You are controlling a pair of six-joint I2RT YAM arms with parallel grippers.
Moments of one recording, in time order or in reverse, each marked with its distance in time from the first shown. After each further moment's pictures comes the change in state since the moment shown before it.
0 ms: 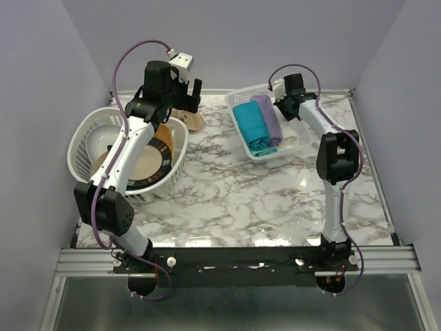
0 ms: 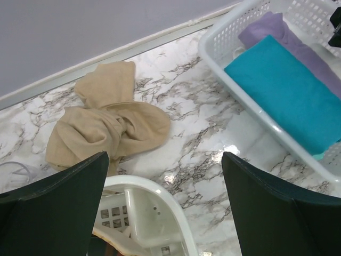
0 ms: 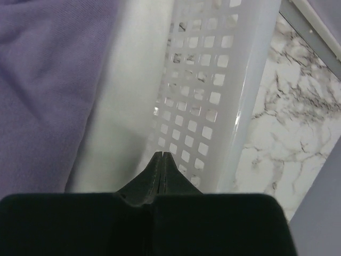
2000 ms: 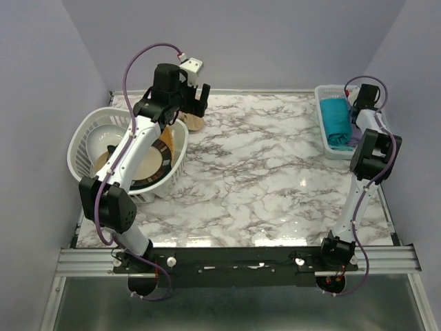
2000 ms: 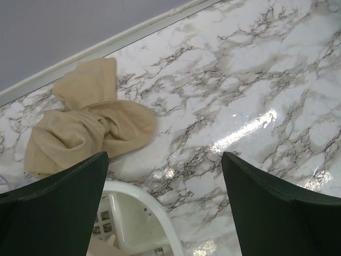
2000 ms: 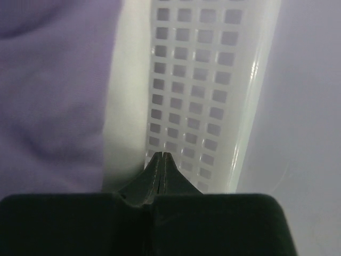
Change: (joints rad) left arm -0.043 0.034 -0.005 0.000 0.016 0.020; right arm -0.513 0.063 -0.098 0.298 0.327 -0.342
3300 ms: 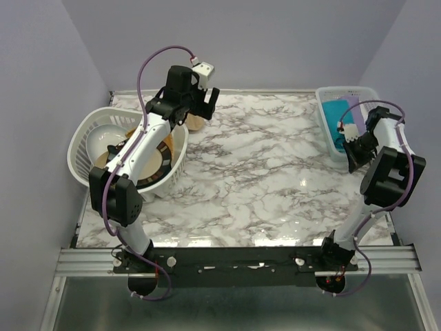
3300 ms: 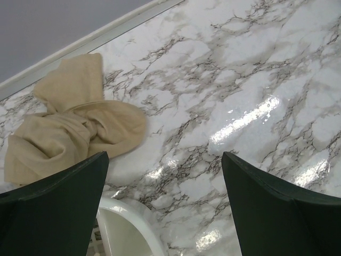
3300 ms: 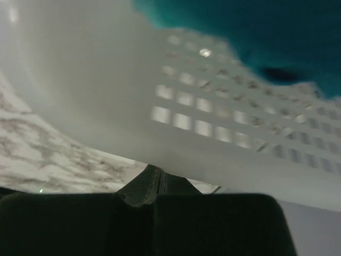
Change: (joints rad) left arm -0.047 0.080 0.028 0.001 -0.028 0.011; right arm -0.080 -0.475 -0.406 -0.878 -0.587 0.060
